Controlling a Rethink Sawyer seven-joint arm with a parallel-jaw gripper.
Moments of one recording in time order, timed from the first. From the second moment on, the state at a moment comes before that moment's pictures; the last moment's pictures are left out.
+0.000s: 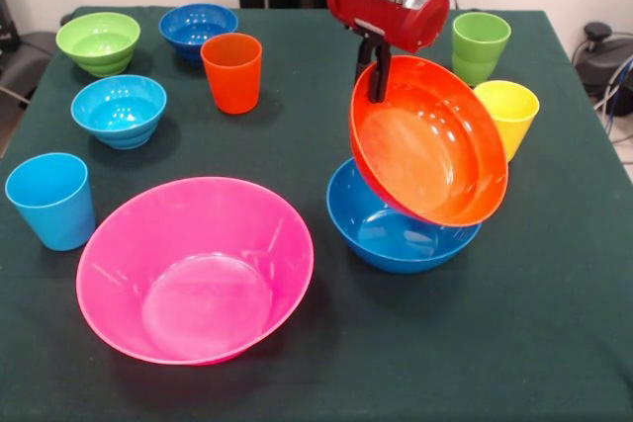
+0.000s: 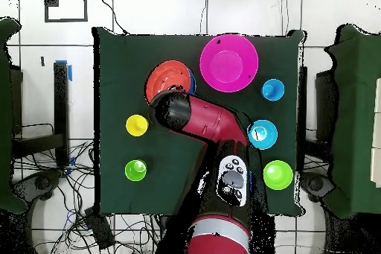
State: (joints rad) arm -0.06 -0.59 -0.17 1.60 0.23 0.44 2.18
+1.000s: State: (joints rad) arm -0.09 -0.59 -0.14 1.60 0.21 0.44 2.18
